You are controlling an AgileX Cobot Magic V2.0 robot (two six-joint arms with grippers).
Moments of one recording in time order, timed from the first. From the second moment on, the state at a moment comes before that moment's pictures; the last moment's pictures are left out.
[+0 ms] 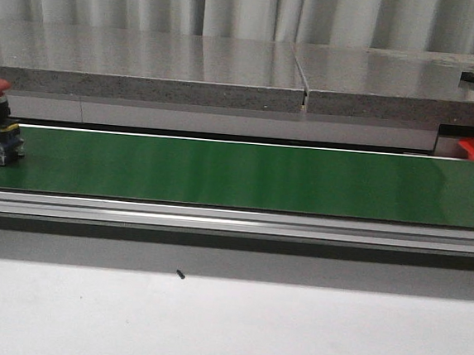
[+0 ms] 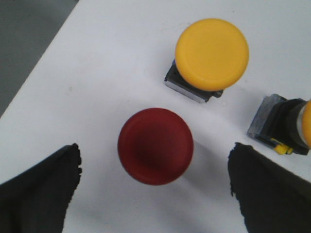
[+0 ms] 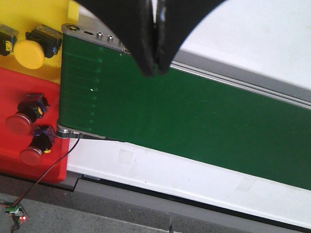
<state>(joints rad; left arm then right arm) 0.60 2.01 -1.51 -0.12 0.69 0.13 0.01 0.59 -0.66 0.25 0.64 -0.31</state>
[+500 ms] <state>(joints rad) 0.60 2.05 -1.51 -0.12 0.62 0.13 0.01 0.59 -0.66 0.25 0.64 -0.31</state>
